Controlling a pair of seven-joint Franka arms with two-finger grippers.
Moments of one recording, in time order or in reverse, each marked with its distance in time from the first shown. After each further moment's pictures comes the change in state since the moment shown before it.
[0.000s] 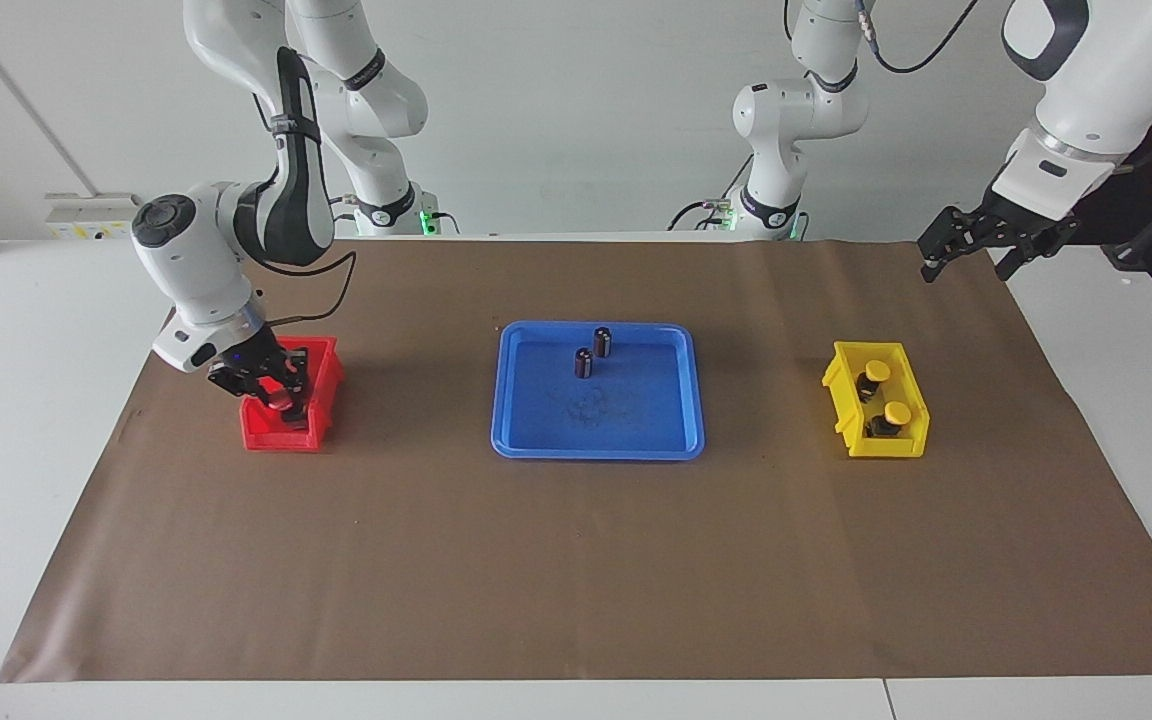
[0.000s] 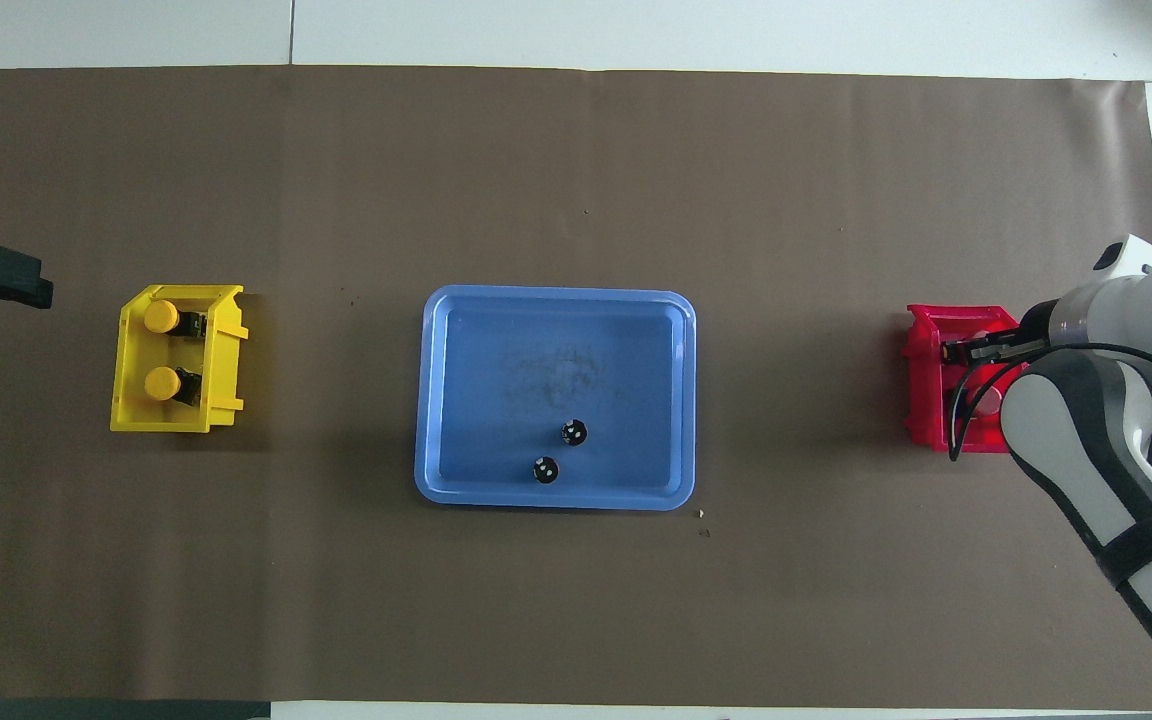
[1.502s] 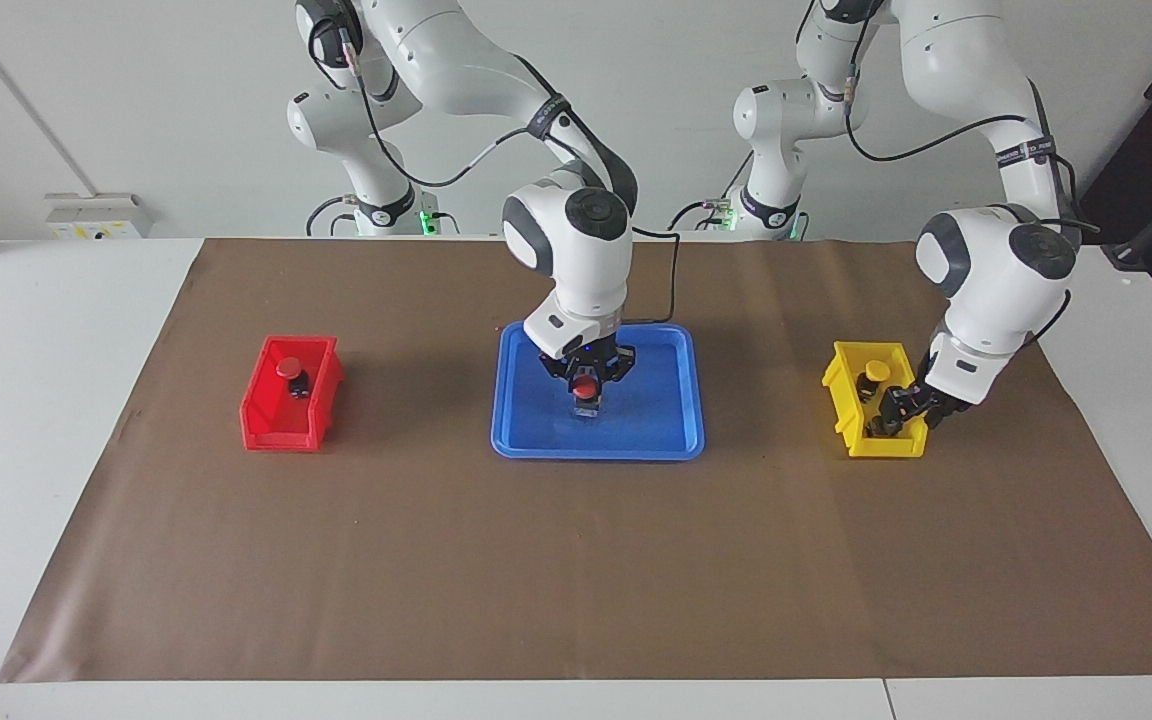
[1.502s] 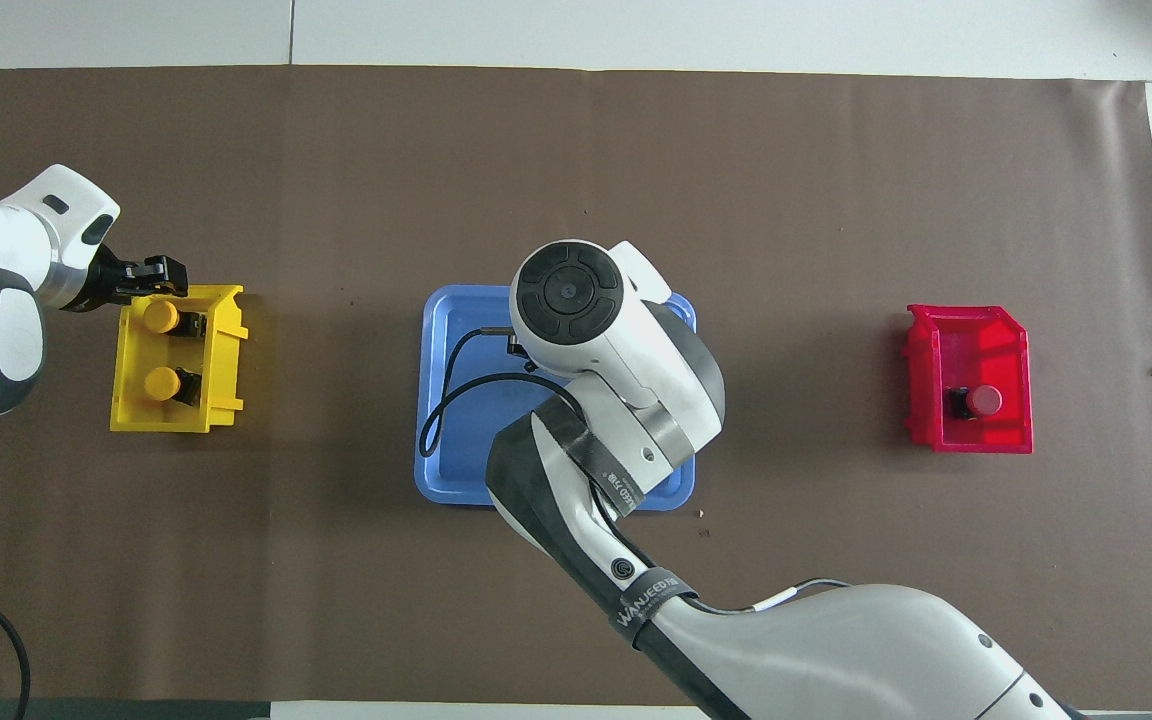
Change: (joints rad) left arm 0.055 0.193 -0.005 -0.419 0.000 0.710 -0.100; right arm 0.738 0.381 0.019 0.538 -0.066 -0.170 1.100
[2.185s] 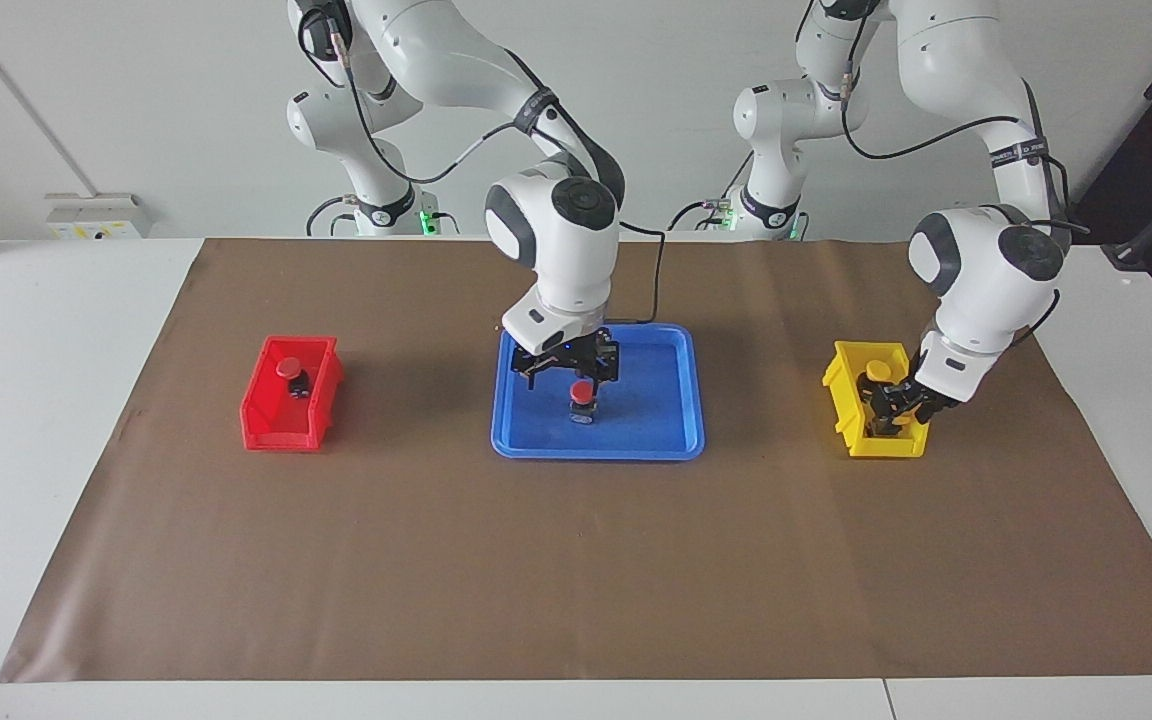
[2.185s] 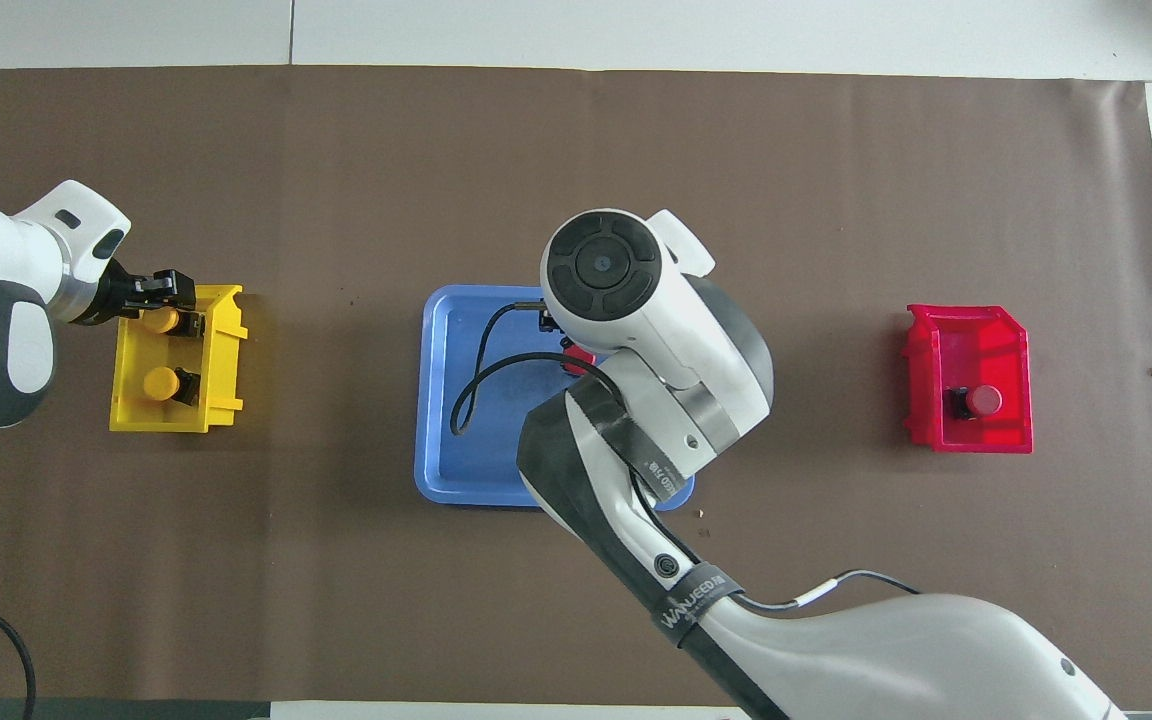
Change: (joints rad) left arm -0.001 -0.014 -0.004 -0.040 0.000 0.005 -0.002; right arm -0.071 -0.094 -0.019 0.042 -0.073 -0.146 -0.075
